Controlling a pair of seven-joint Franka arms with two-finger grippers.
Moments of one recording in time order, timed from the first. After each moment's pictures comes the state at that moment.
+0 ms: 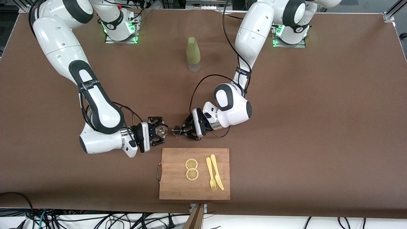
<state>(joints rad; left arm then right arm) -0.93 1.13 0.43 -1.16 -1.82 2.37 1.75 -0.03 0.97 0.39 -1.27 0.64 1.92 -1.48</state>
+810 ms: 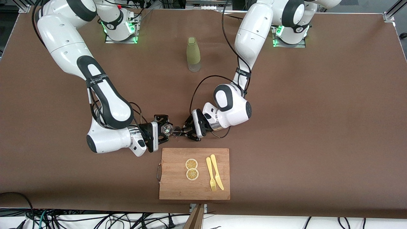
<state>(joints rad) -0.93 1.14 0.44 -1.15 -1.82 2.37 1.74 0.01 0.97 0.44 -1.23 0.49 1.92 -1.26</state>
